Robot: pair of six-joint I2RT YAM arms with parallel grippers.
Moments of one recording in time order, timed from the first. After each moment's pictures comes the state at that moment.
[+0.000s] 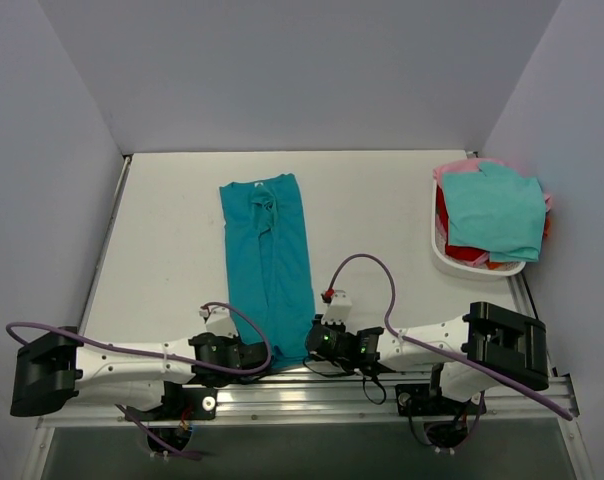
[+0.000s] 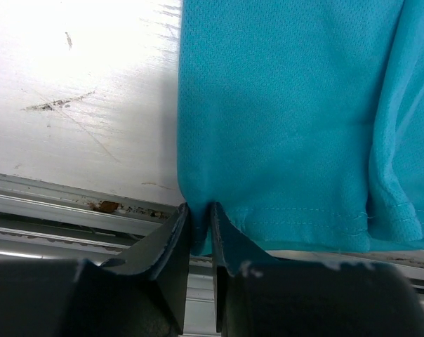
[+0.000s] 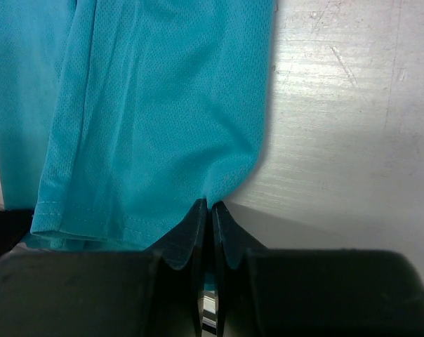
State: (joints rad) left arm -1.36 1.13 0.49 -0.80 -0.56 -1.66; right arm 1.29 1.42 0.49 0.02 0.48 1.16
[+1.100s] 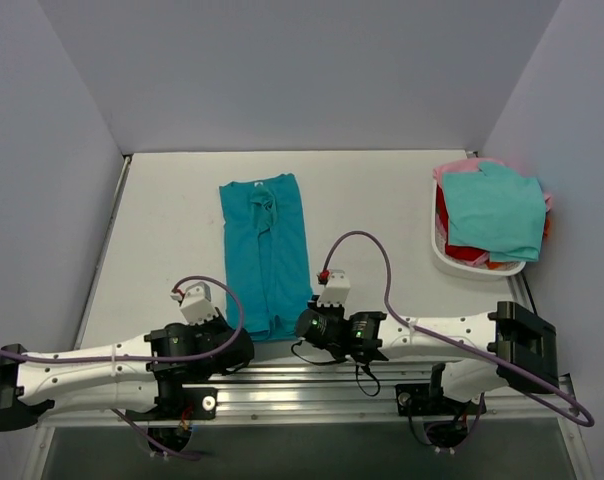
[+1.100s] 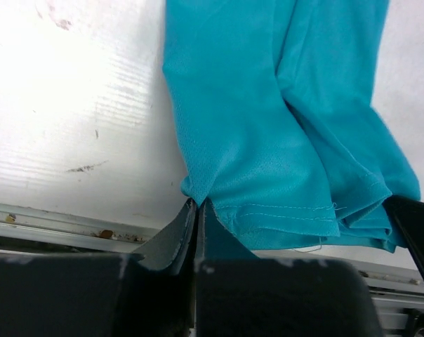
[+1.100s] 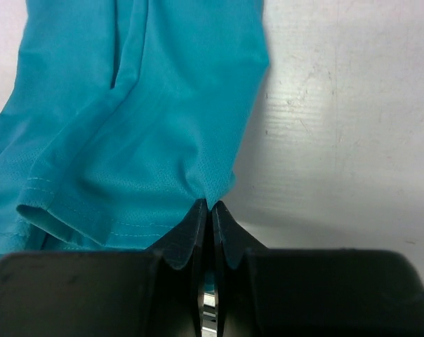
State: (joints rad) left arm -1.35 0.86 0.63 -1.03 -0.78 -1.65; right arm 1.29 1.36 0.73 -0.34 0.63 1.13
